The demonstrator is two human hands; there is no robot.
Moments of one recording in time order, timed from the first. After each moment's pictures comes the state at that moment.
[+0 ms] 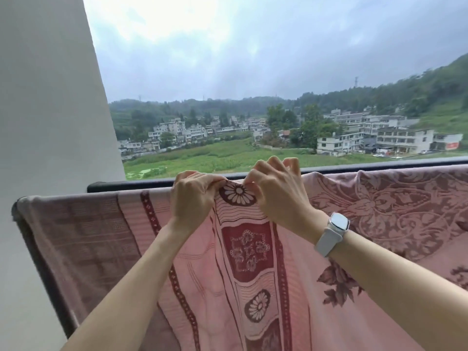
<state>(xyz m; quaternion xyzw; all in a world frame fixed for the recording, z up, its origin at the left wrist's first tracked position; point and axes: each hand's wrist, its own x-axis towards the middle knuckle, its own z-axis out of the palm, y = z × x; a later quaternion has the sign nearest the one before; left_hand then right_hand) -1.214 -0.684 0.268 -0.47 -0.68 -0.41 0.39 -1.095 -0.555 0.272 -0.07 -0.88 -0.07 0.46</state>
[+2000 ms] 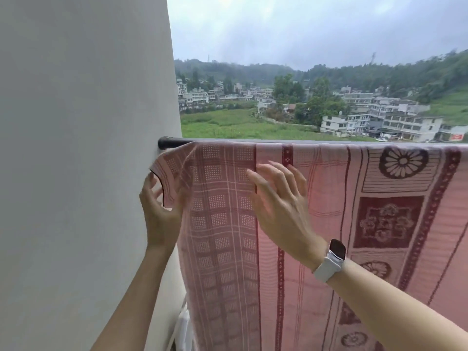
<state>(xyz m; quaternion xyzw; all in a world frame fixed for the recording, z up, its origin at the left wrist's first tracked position) -1.446 -1.010 0.163 -0.22 -0.68 -0.67 0.20 -1.321 -0.844 0.184 0.01 -0.82 -0.02 0.57</state>
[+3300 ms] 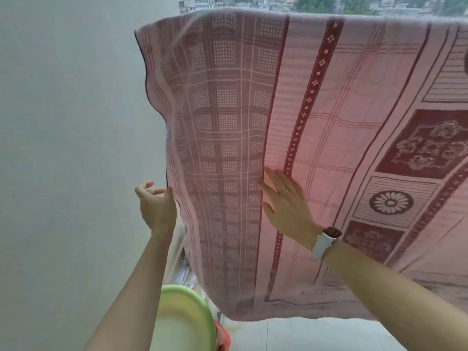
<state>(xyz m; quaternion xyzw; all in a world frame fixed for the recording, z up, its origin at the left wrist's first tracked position) -1.438 -1.043 0.014 0.07 -0.78 -0.61 0.10 -1.306 -0.837 0.014 -0.08 -0.97 -0.02 0.22</state>
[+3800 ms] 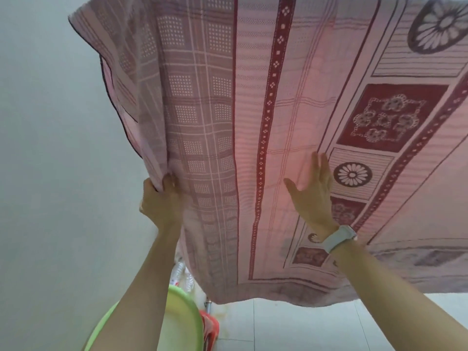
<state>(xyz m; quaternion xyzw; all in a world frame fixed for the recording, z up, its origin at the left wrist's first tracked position) -1.417 -0.984 0.004 0.03 -0.79 -0.59 0.14 -1.250 -0.785 0.019 -0.36 -0.86 0.25 0.27</state>
